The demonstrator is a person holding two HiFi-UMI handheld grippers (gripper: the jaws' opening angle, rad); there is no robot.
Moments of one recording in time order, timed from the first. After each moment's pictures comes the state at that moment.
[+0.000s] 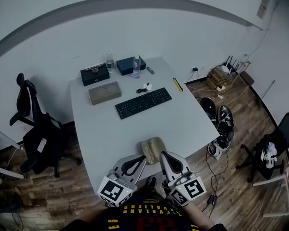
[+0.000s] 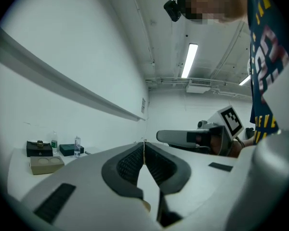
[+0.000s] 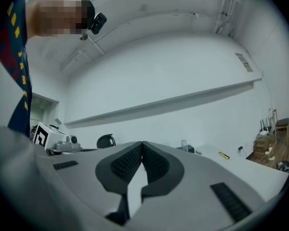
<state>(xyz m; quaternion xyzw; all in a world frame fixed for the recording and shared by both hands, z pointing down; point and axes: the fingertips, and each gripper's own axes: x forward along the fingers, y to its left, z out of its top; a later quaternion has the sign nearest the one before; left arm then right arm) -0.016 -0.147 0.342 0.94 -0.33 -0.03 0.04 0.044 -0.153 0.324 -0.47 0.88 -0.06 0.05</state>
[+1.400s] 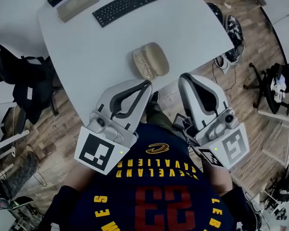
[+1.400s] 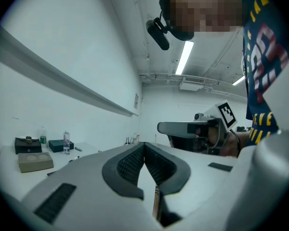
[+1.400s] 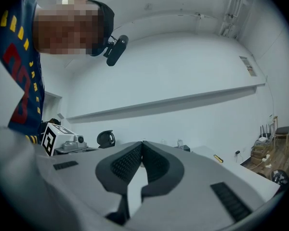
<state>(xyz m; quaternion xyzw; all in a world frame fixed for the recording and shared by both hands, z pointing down) 0.026 -0.139 0.354 0.96 -0.28 0.01 0.08 0.084 -0.143 0.317 -0.46 0.89 -0.05 0.01</state>
